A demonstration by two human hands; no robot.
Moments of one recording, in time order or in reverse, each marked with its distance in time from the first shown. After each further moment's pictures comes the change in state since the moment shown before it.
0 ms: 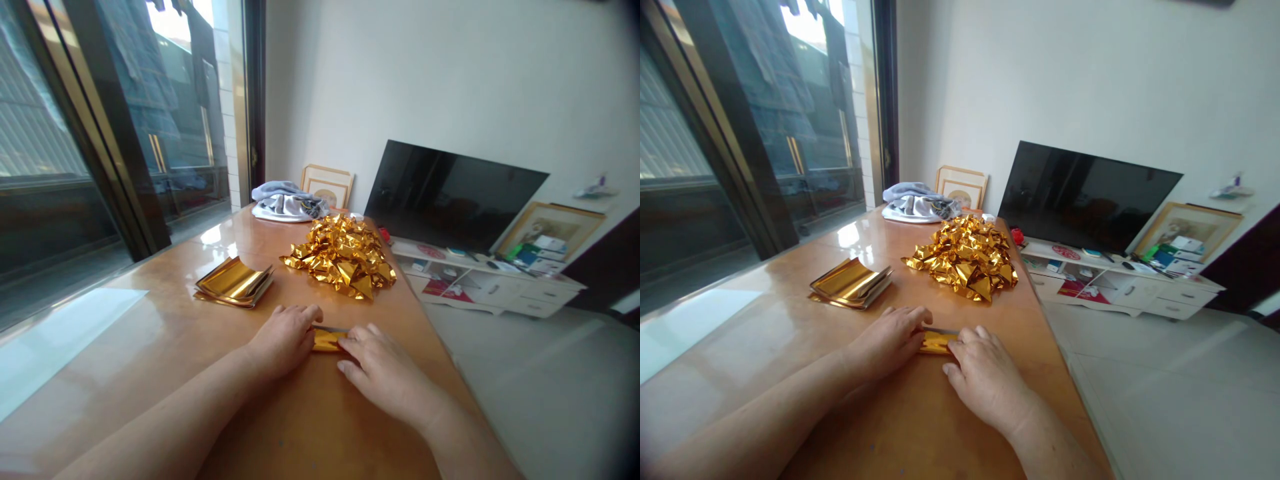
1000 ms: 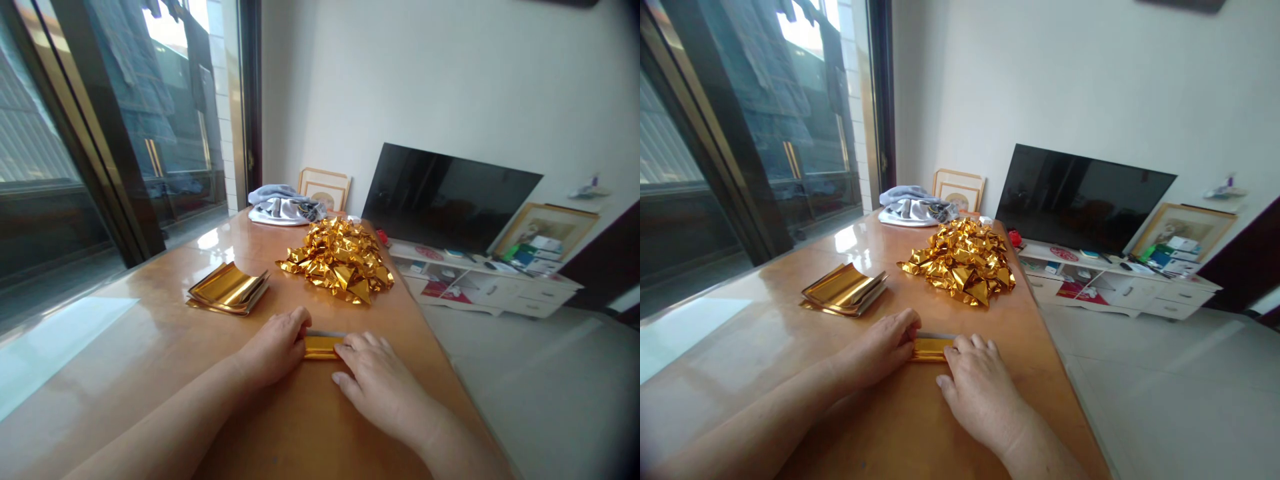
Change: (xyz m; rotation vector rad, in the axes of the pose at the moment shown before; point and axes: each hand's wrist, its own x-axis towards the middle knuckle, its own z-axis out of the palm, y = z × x) left_hand 0.001 -0.012 0.004 -0.177 0.011 -0.060; right_hand -0.002 -0.005 0.004 -0.020 0.032 0.035
